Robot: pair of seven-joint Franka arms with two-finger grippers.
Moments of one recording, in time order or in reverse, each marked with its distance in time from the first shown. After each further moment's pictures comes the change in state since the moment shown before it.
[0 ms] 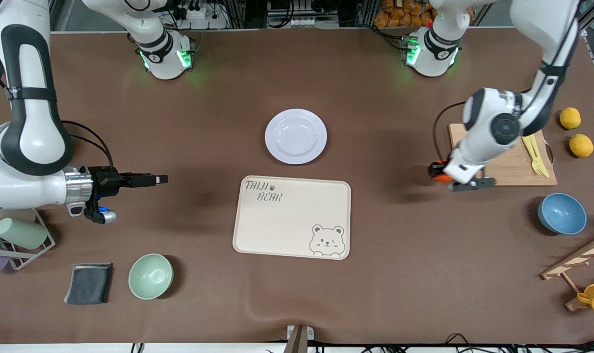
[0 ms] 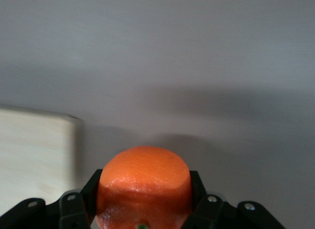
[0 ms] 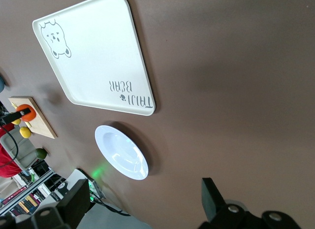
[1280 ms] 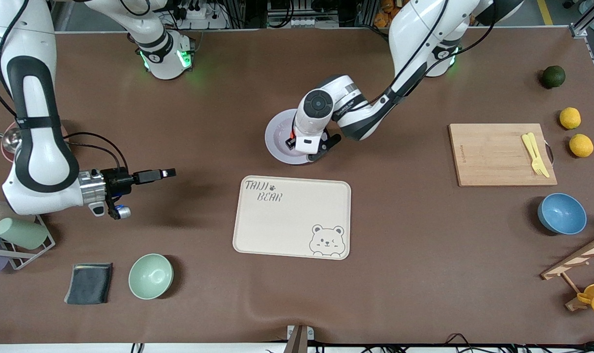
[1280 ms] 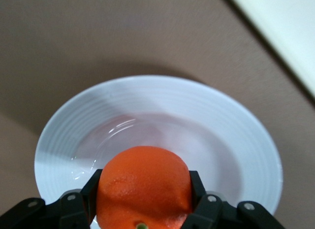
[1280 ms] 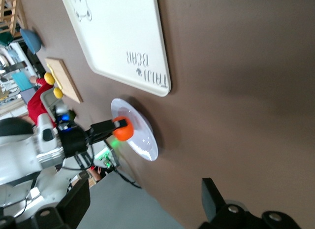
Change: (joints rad) left arm -0.527 0.444 -0.185 0.429 0.000 -0.058 -1.111; right arm -0.042 0.072 -0.001 -0.078 0.141 -0.089 -0.264
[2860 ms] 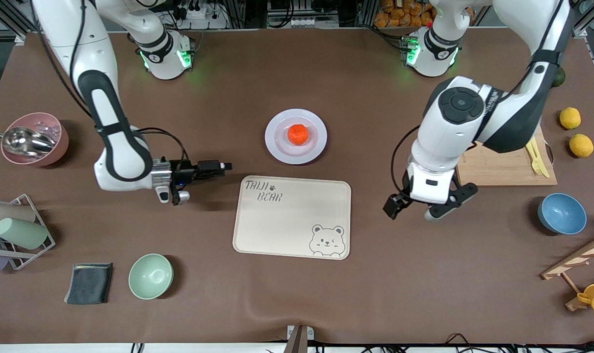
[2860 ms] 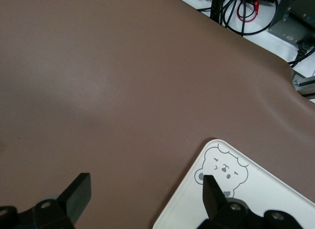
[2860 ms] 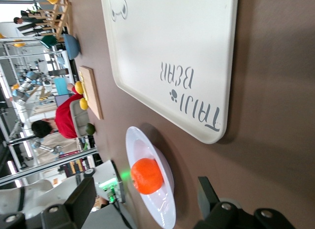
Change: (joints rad) left arm 0.427 -0.292 0.042 0.238 0.232 -0.232 0.524; right arm 0.278 0.001 0.015 -0.328 0.453 0.402 -0.408
